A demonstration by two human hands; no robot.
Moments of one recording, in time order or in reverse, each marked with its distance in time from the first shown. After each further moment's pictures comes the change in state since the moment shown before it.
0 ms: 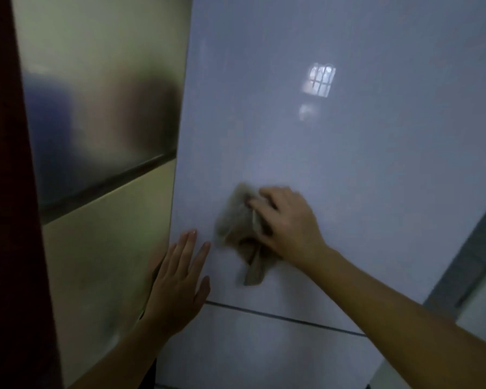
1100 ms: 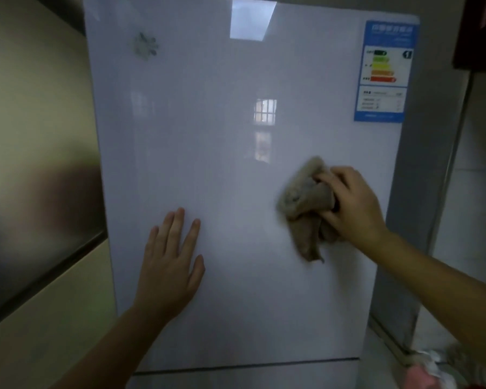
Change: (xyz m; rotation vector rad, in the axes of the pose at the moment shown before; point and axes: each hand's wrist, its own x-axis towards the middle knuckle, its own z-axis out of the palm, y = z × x) left_hand 0.160 0.069 -0.085 0.066 0.123 0.146; right_hand -0.046 0.170 -0.156 -0.066 0.118 0.388
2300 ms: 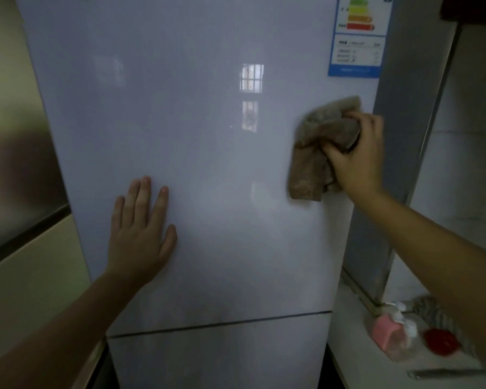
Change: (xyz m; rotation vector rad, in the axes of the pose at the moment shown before) left_hand 0.000 0.006 0.005 0.065 0.005 -0.016; right_hand -0.002 0.040 -0.015 0.291 0.258 0.459
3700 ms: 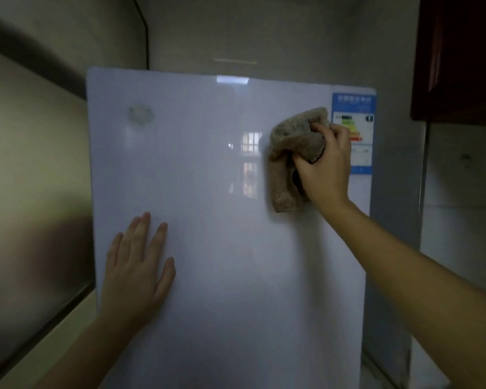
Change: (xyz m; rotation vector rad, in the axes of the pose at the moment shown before) left_hand 0.068 -0.038 -0.068 -0.112 0.066 -0.058; right_hand 0.104 -0.119 0.045 0.043 0.148 -0.097
